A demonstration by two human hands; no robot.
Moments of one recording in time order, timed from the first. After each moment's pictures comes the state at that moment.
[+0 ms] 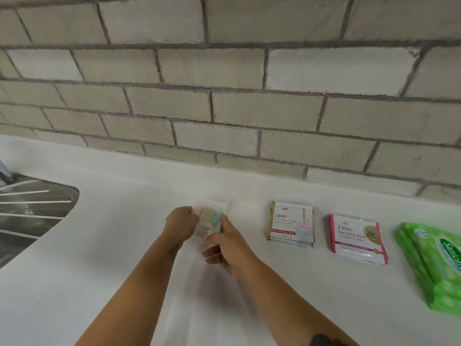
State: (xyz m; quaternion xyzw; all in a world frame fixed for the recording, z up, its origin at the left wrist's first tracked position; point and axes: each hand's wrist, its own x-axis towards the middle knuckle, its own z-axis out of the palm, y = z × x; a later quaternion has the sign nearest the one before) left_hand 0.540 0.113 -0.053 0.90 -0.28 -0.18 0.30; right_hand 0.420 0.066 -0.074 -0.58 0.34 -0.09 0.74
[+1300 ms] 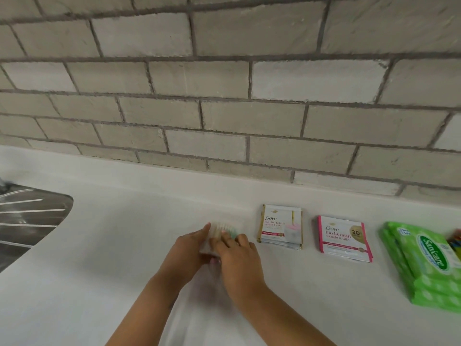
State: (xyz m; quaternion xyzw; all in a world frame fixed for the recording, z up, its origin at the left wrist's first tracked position) left_hand 0.492 0.145 -0.070 0.82 -0.44 -0.20 0.30; right_hand 0.377 0.077 -0.092 -0.94 0.30 -0.19 0.04
